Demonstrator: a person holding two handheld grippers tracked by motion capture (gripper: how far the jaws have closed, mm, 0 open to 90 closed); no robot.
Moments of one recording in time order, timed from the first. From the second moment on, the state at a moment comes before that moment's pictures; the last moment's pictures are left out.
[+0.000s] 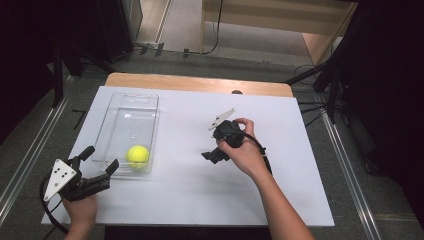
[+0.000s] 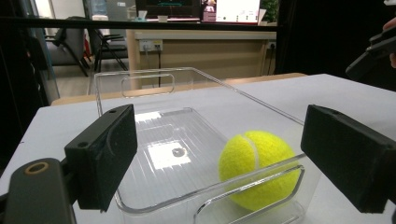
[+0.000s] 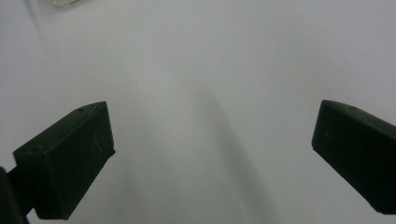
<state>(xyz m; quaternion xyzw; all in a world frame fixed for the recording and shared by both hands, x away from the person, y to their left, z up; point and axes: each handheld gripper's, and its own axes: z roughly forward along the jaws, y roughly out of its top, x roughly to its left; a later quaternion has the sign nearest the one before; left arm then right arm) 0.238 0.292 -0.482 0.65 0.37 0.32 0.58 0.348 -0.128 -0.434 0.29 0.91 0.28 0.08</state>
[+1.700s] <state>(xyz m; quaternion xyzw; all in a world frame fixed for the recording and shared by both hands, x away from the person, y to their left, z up) 0.237 0.291 -0.482 0.65 0.37 0.33 0.57 0.278 -0.266 -0.474 0.40 0.83 0.37 0.15</state>
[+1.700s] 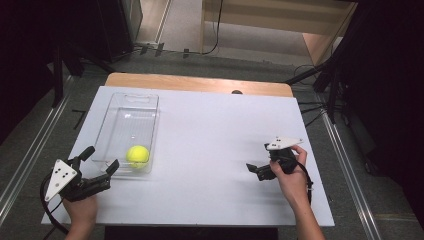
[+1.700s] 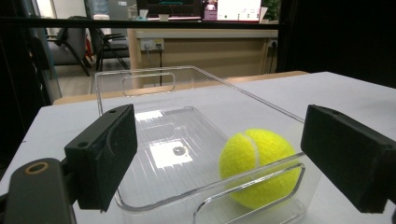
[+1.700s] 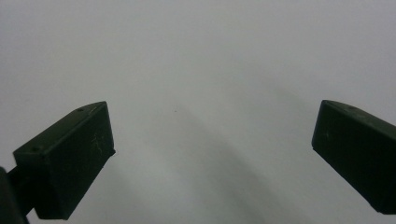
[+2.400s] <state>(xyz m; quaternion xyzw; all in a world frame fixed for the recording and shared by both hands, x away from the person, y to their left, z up) 0.237 0.290 -0.483 0.65 0.37 0.33 0.57 0.244 -0.309 -0.489 0.42 0.78 0.42 0.18</state>
